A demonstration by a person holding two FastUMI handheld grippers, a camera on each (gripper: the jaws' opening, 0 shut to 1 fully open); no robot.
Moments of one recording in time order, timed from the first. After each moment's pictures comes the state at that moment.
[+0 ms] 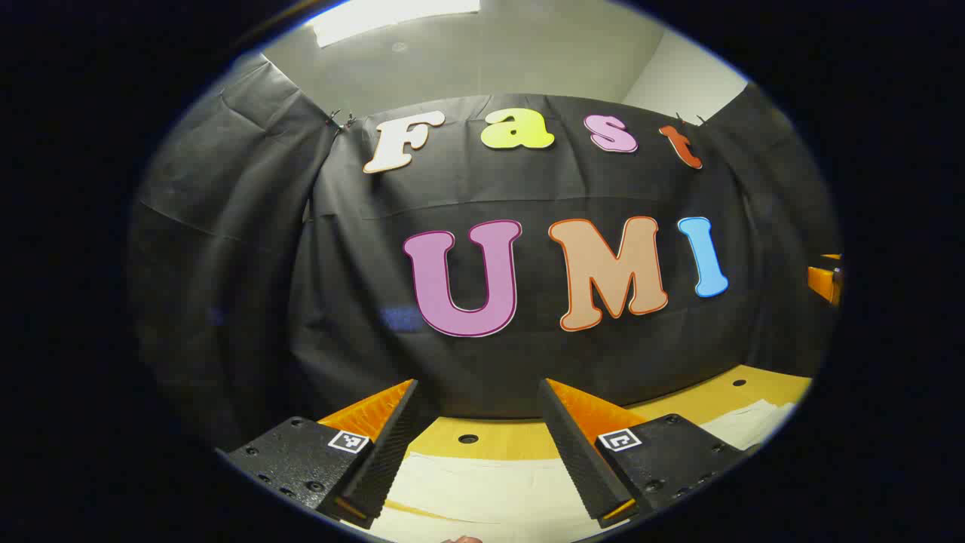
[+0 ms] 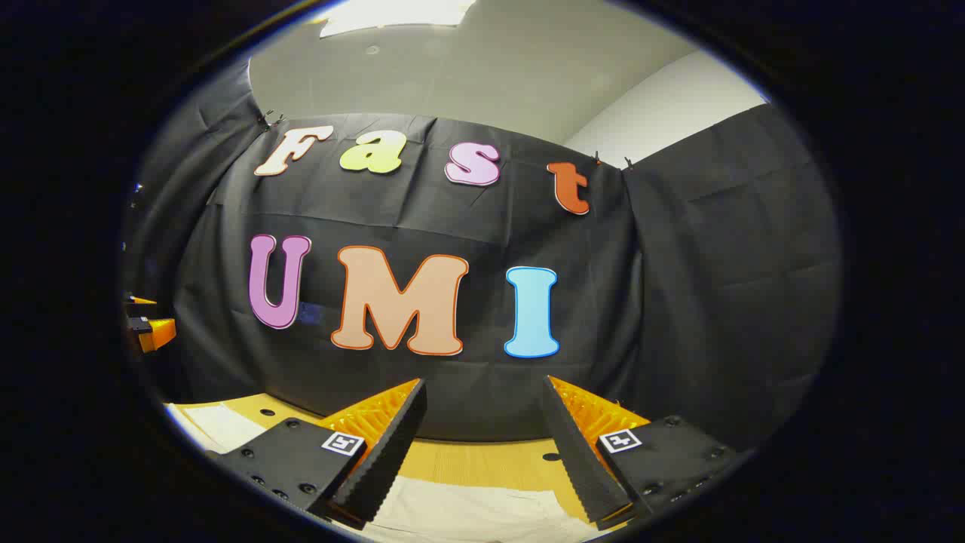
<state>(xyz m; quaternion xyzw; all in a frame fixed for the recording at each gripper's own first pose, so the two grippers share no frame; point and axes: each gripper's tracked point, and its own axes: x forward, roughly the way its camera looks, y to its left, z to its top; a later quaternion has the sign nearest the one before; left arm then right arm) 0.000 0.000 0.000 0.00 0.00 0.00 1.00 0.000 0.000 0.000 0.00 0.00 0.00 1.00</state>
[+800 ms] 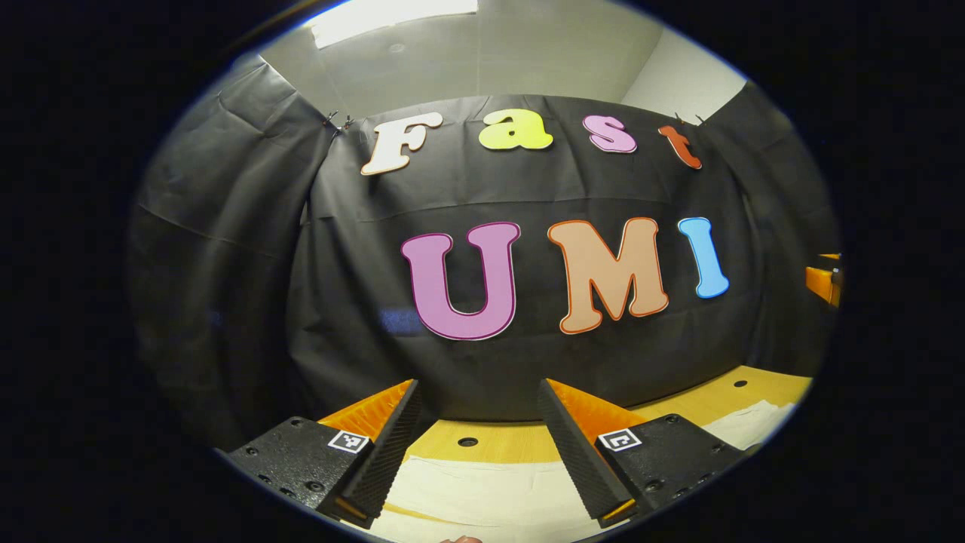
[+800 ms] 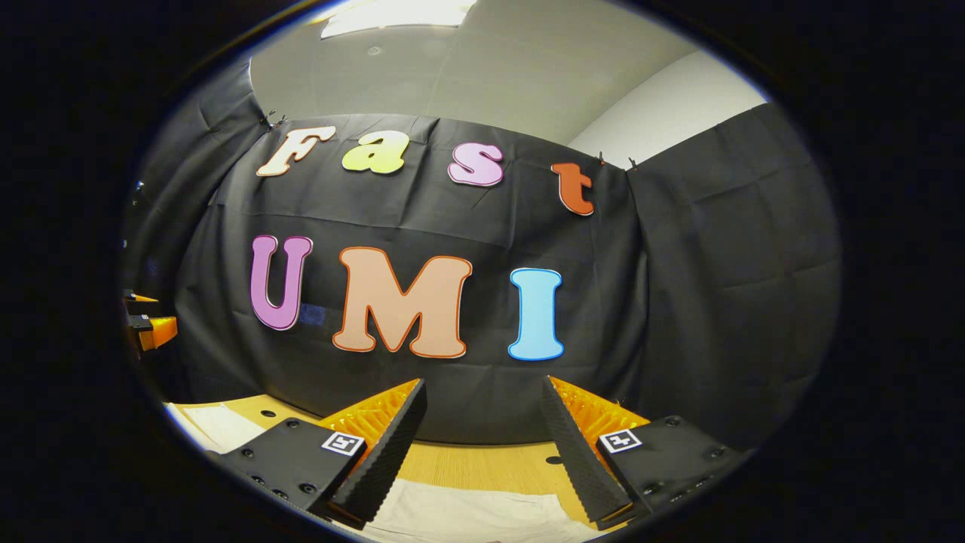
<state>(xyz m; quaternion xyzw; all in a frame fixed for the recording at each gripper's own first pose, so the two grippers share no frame) 0.006 -0.003 0.004 0.00 0.00 0.00 1.00 0.005 0.003 0.004 0.00 0.00 0.01 1.00</state>
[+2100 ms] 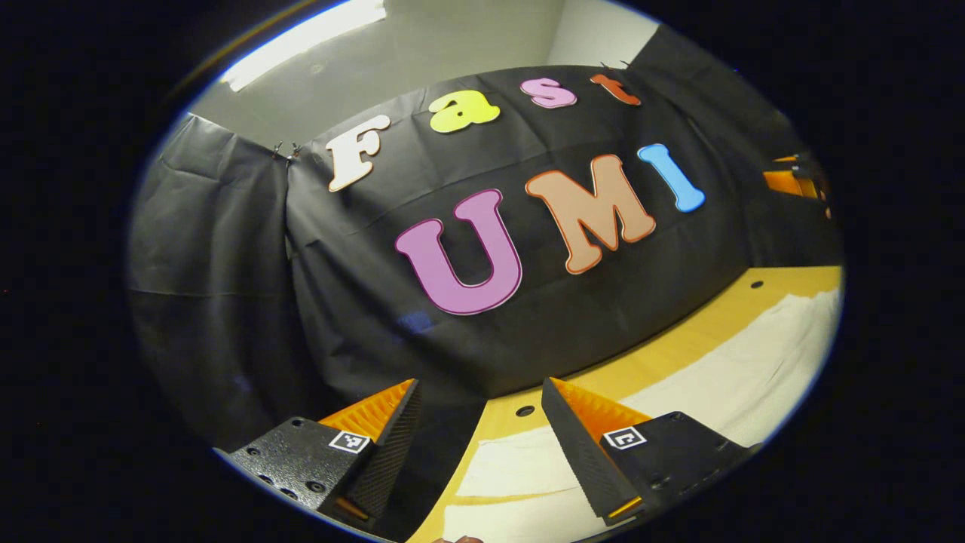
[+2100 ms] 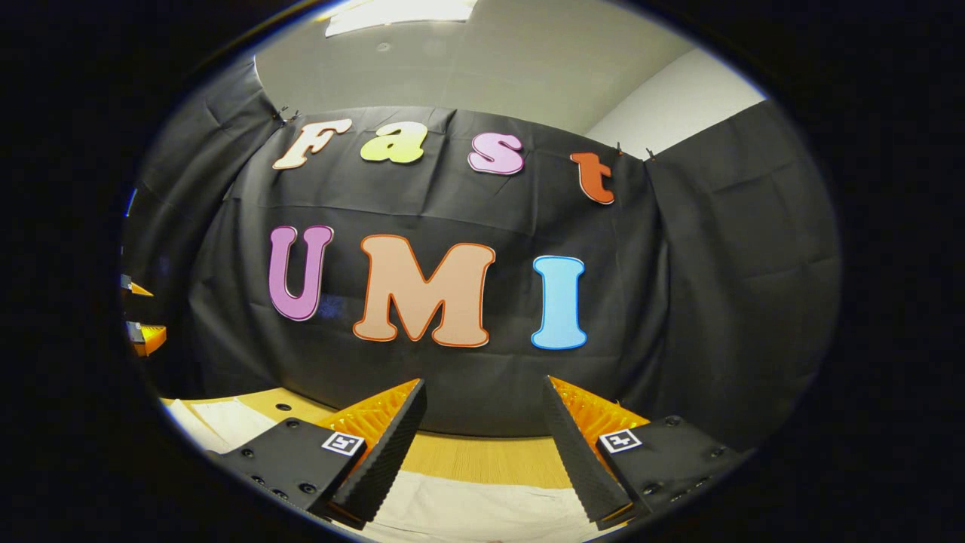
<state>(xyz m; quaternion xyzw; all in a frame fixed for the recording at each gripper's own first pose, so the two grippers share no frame) -0.035 0.062 -0.050 0.18 0.06 -0.04 0.98 0.005 0.035 -0.019 0.00 0.02 0.04 1.00</state>
